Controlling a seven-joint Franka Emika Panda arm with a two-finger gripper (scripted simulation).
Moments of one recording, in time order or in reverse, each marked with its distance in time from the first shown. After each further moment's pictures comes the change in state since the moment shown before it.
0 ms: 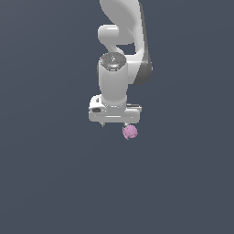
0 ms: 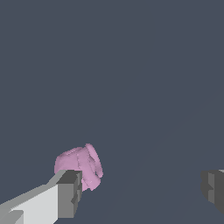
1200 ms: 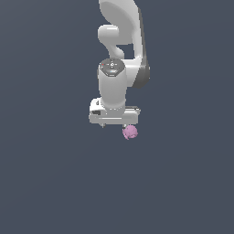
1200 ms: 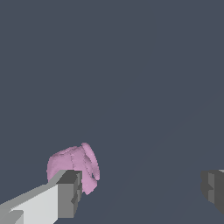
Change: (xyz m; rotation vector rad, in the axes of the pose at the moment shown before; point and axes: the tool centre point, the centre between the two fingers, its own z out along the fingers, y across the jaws) arm -0.005 0.003 0.018 0.001 -0.003 -0.013
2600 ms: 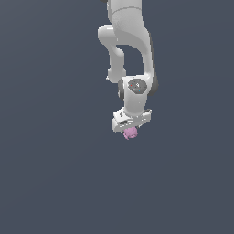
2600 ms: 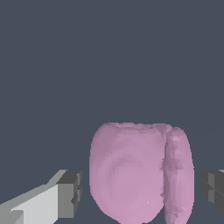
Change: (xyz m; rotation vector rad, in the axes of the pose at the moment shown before) arm -0.052 -0.085 0.094 0.003 -0.016 -0.371
